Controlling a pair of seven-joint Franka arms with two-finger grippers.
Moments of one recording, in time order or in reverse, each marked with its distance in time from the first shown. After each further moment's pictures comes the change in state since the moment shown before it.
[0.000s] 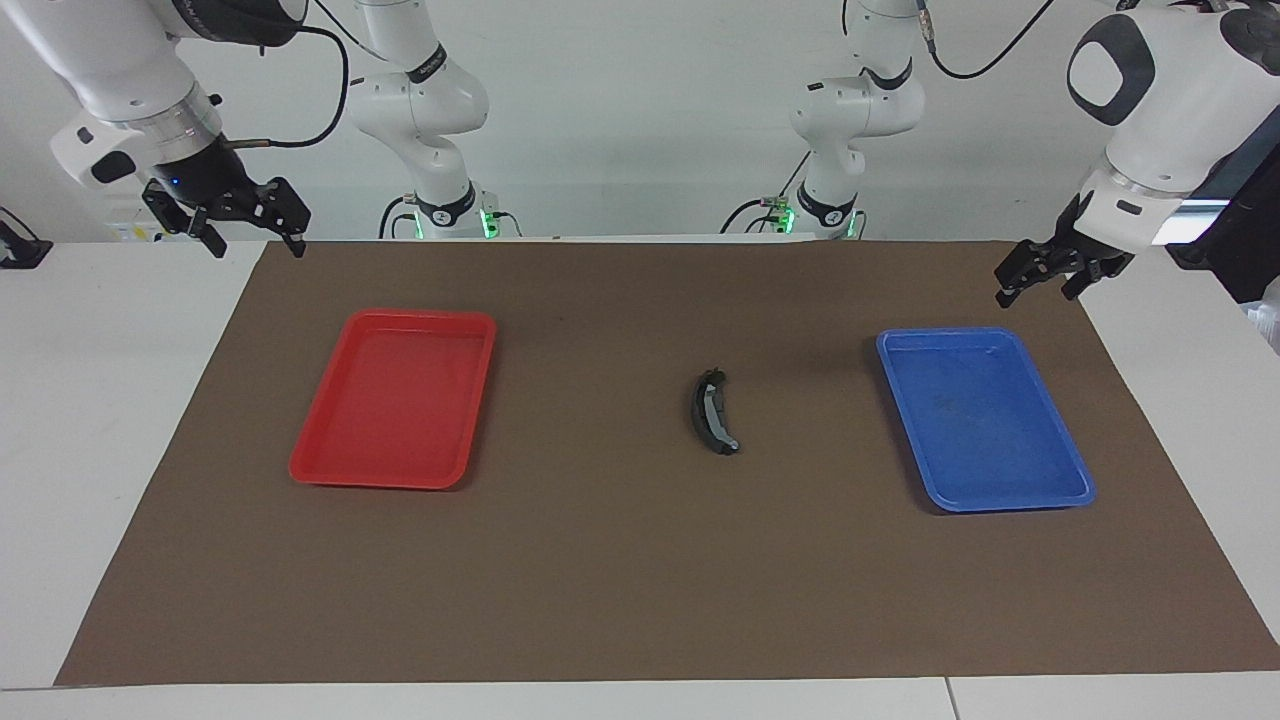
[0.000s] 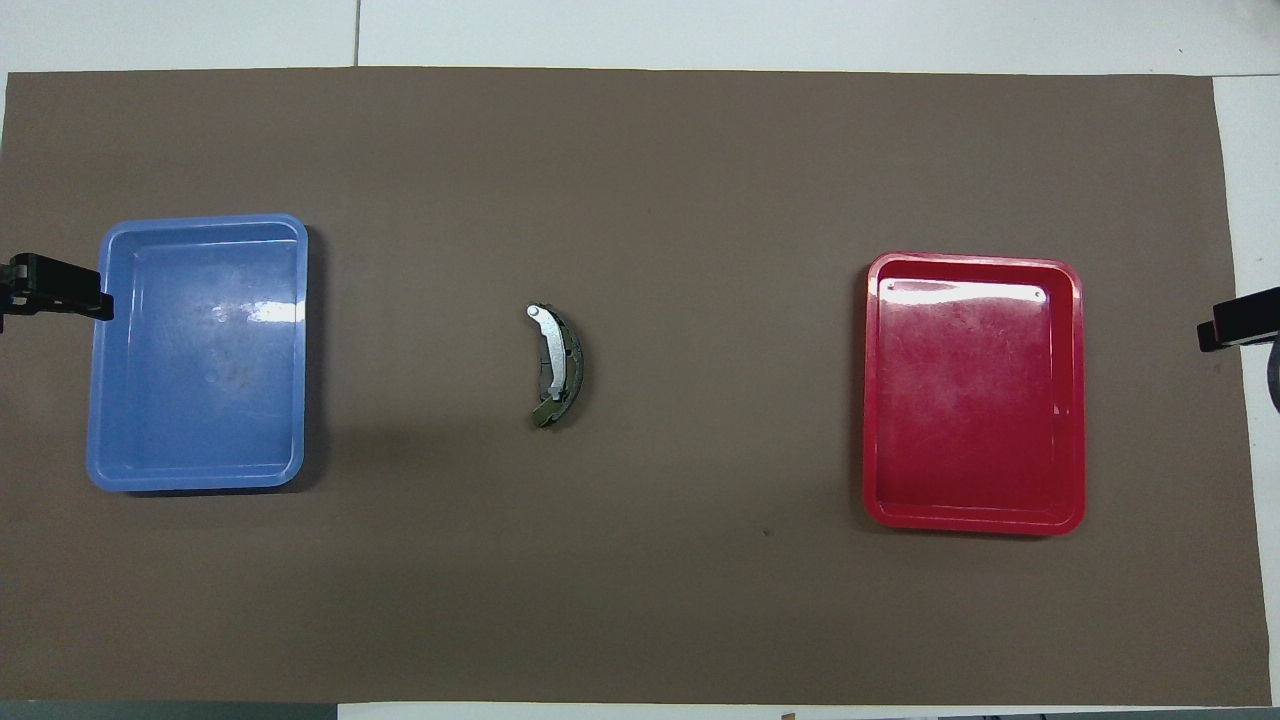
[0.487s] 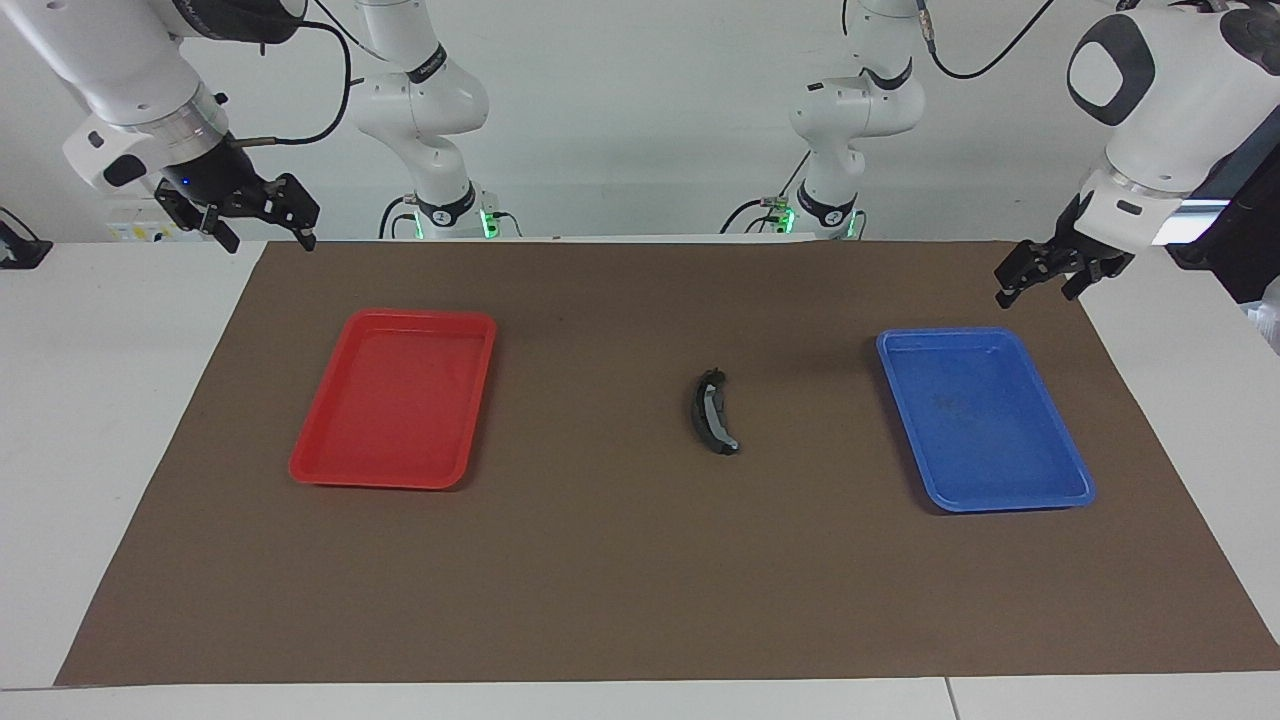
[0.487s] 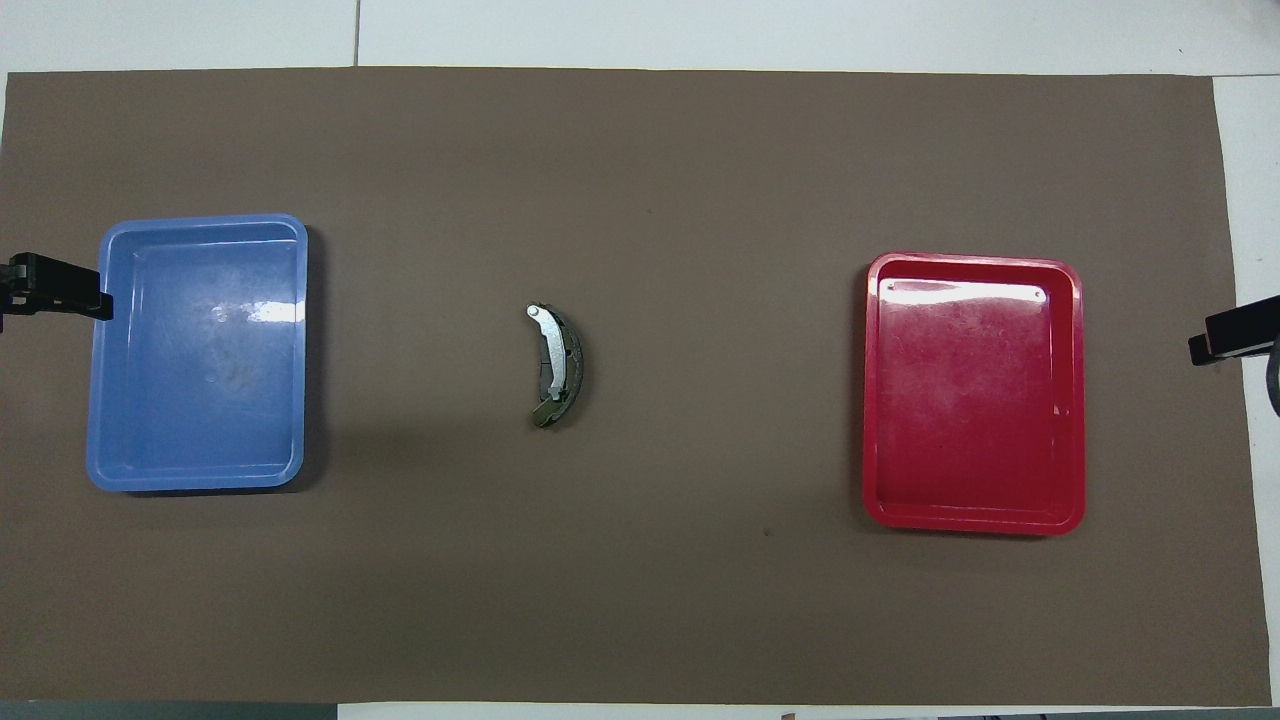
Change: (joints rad) left arm 0.000 0.000 0.000 0.000 0.000 0.001 0.000; right arm 0.000 0.000 -0.001 0.001 0.011 -0.037 0.002
